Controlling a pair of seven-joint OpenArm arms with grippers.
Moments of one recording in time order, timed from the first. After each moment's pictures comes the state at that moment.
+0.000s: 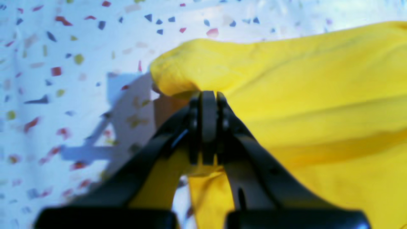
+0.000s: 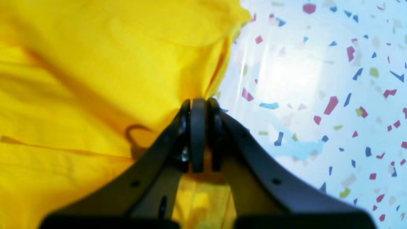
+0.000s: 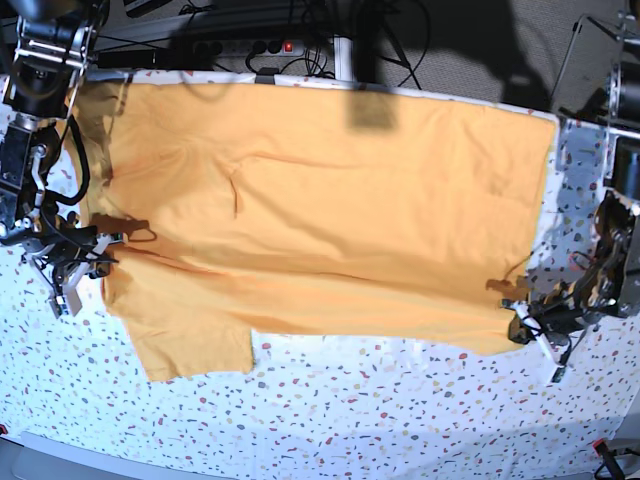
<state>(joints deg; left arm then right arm) -30.8 -27.9 16.7 54.9 -33.0 -24.1 32.3 11.9 26.7 17.4 72.8 14.2 33.9 -43.2</state>
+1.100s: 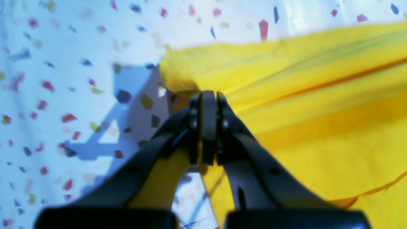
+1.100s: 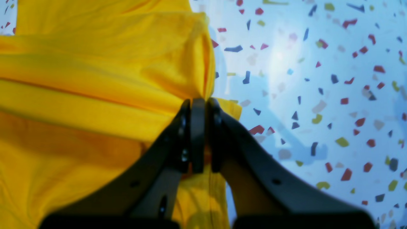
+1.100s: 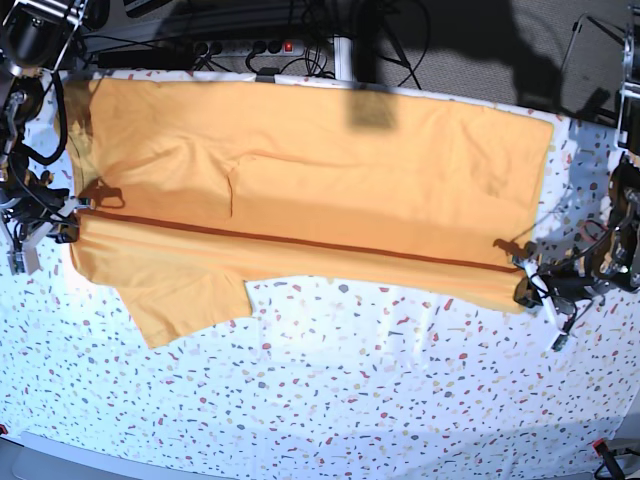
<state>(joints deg) -23.0 -33.2 16.7 66.1 -34.5 -24.4 40.2 0.3 26.5 31.5 82.9 22.0 34.2 -48.4</state>
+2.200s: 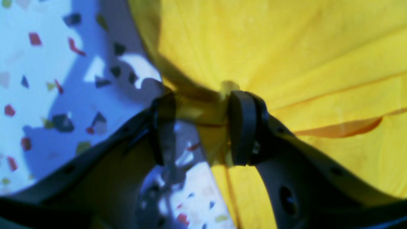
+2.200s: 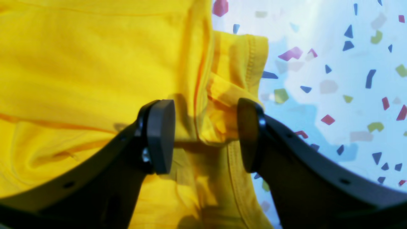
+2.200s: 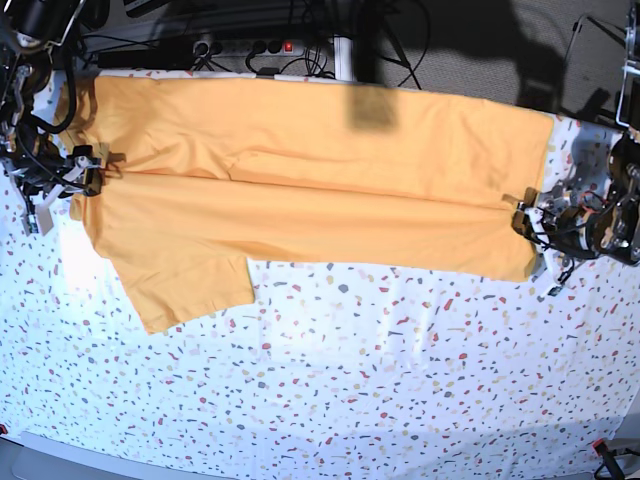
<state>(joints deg) -18.2 -33.9 16.8 67.6 -38.8 -23.5 58.9 -5.9 25.7 31.6 83.0 24.4 34.2 -52.7</state>
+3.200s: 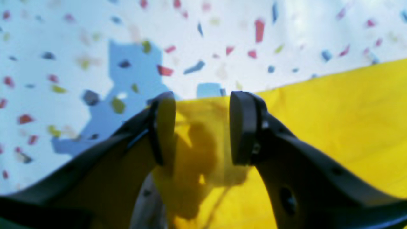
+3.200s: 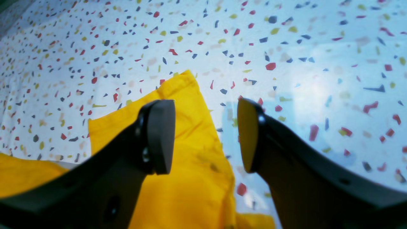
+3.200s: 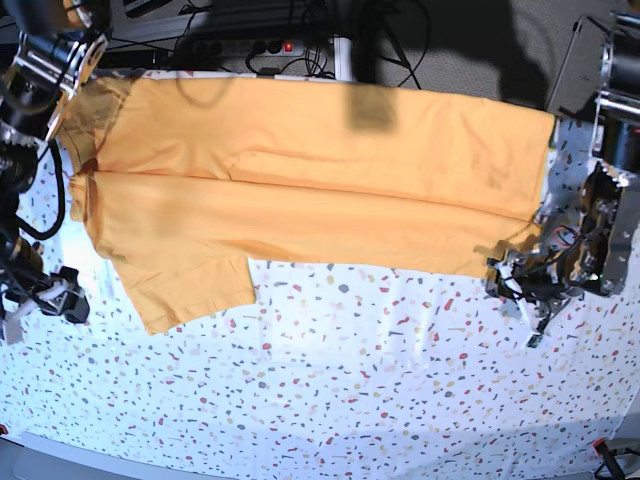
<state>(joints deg) -26.7 -25.1 16.8 57.4 -28.9 -21.6 41.6 18.8 25.6 28.9 73.5 30.6 34.1 -51.5</state>
